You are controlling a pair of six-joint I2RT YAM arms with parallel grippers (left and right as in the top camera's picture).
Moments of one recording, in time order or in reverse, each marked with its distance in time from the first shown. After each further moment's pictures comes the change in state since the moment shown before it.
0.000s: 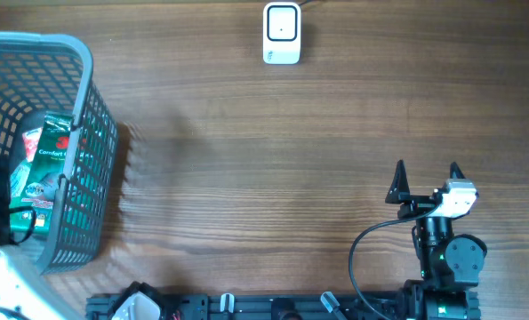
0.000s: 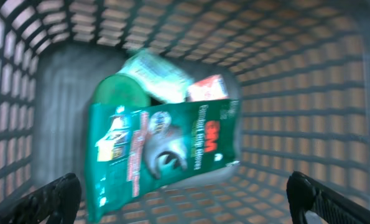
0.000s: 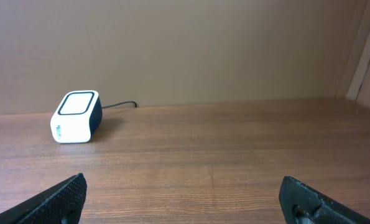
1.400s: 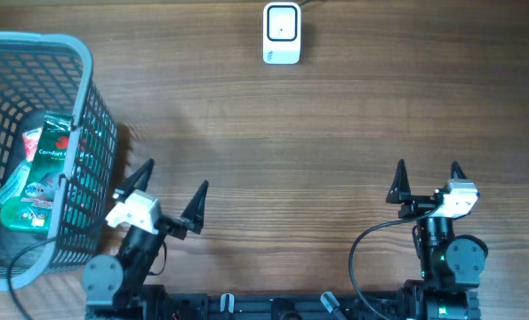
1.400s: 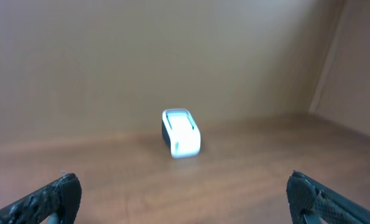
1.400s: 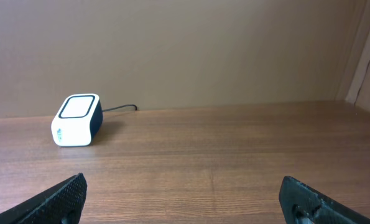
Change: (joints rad) left arm -0.877 -1.085 -1.111 1.038 0.362 0.674; right arm 0.000 -0.005 0.006 0.000 0.000 0.000
